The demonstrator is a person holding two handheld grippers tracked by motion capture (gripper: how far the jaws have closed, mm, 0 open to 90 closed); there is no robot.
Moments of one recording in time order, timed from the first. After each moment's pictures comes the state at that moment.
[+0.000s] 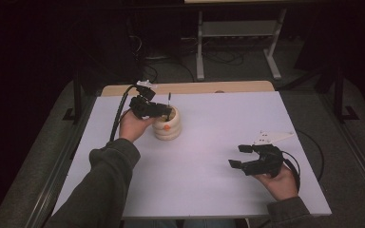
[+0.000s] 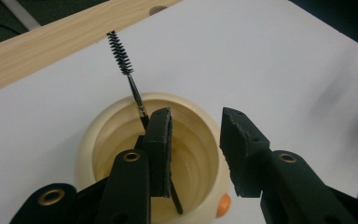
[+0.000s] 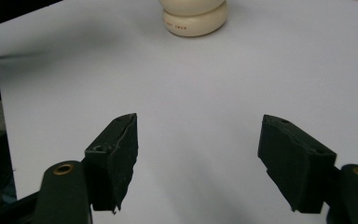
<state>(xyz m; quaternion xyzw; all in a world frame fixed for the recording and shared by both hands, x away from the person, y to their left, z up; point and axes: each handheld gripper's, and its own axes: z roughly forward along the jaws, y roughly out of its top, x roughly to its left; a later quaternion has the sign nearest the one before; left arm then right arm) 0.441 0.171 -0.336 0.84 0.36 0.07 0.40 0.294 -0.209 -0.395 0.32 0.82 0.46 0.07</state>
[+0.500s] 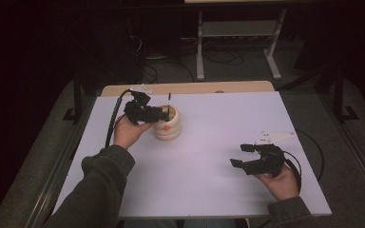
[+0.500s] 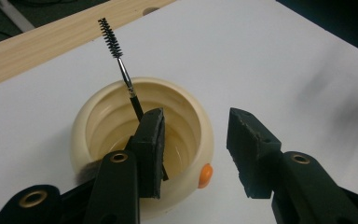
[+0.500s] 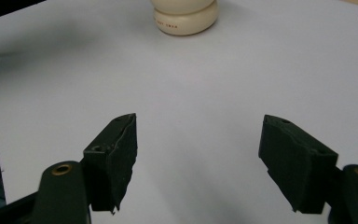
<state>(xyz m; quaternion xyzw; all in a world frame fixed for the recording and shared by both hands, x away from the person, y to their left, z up) 0.421 0.183 -0.334 0.83 0.36 0.07 0.42 0.294 -0.212 -0.395 0.33 0.82 0.45 0.09</state>
